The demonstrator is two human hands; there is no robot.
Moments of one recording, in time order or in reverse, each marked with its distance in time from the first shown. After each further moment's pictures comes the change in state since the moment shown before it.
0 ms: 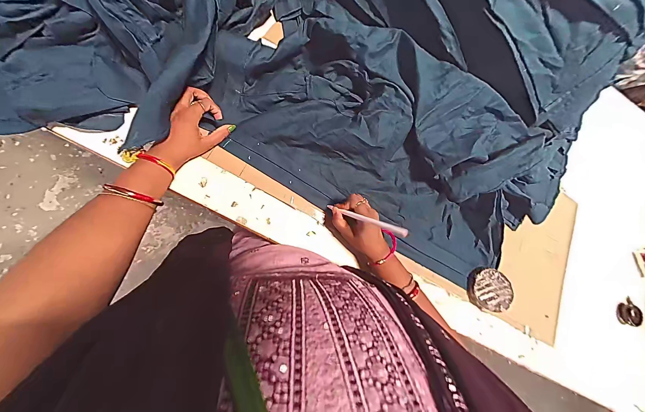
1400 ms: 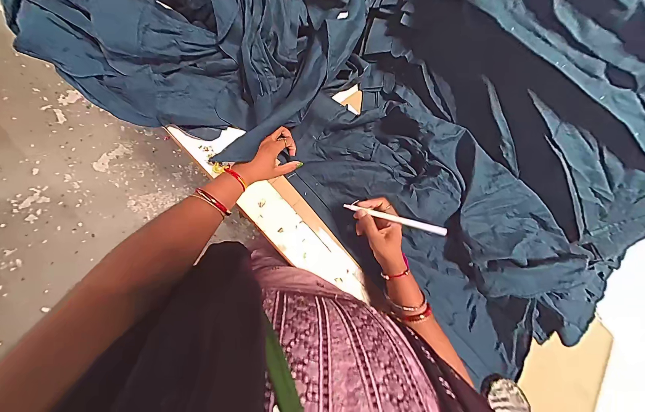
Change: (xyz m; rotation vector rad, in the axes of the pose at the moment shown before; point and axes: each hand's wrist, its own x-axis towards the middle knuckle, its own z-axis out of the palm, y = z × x) left_hand -0.001 -0.009 0.012 -0.125 0.154 0.125; right_hand 0.105 -0.011 0.037 0.767 -0.127 0.220
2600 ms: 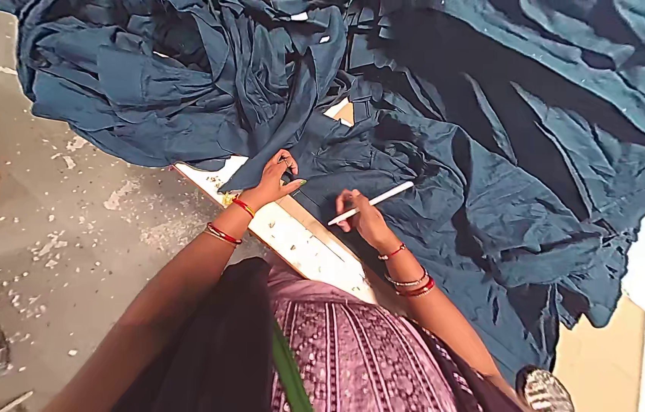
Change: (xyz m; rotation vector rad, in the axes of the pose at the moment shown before) left_hand 0.001 0.021 -0.009 0.032 -0.081 -0.164; right_hand 0.046 -0.012 0.038 0.041 -0.323 0.380
